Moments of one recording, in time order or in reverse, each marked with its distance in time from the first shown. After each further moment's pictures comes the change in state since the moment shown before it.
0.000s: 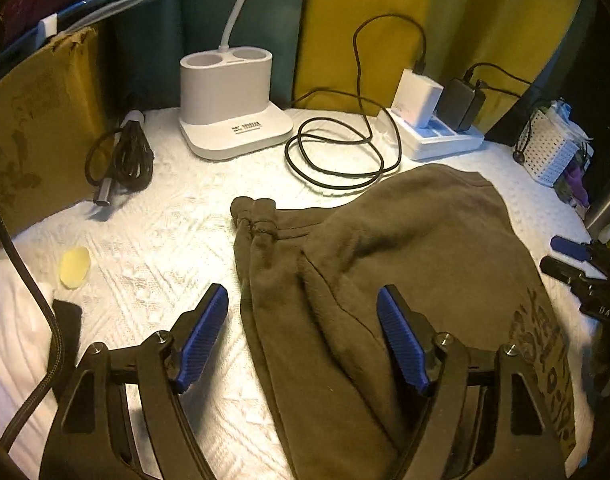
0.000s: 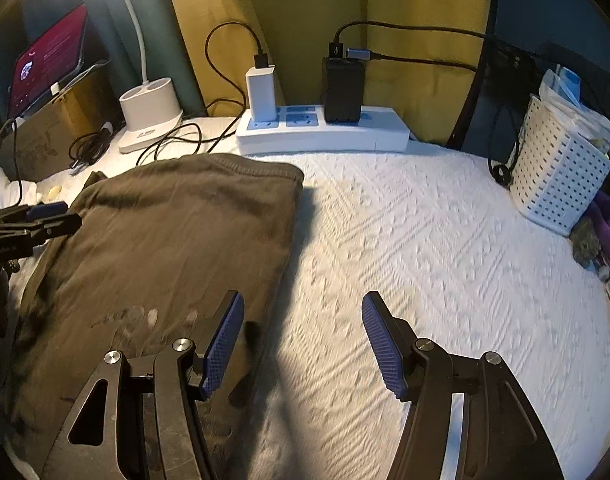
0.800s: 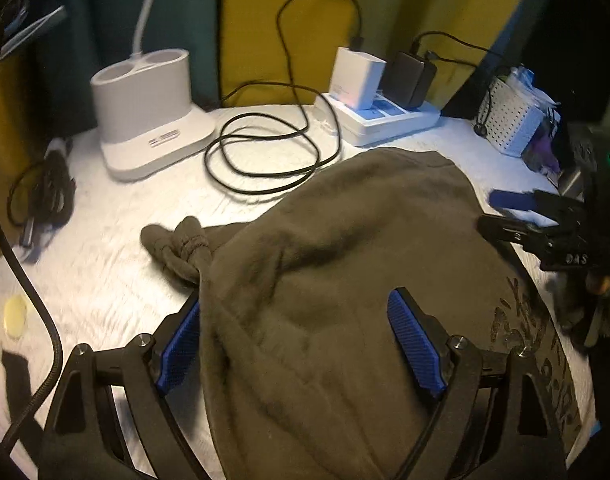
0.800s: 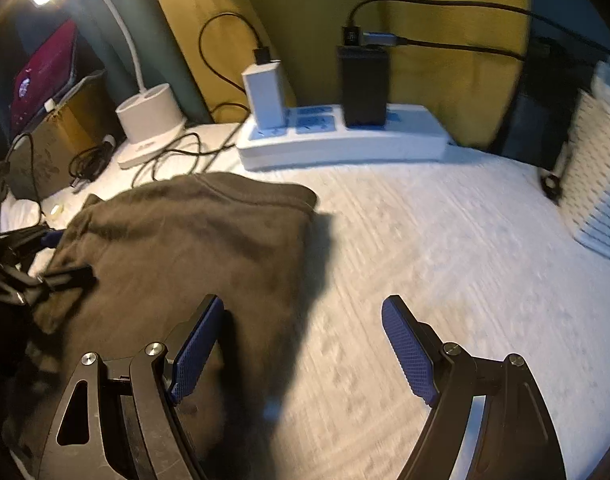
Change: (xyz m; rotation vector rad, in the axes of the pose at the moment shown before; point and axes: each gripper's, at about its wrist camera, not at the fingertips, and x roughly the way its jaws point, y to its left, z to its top) left arm 0.026 -0.029 0.006 0.137 0.009 -0.145; right arm 0.045 -0.007 0.033 0.015 0.006 0.136
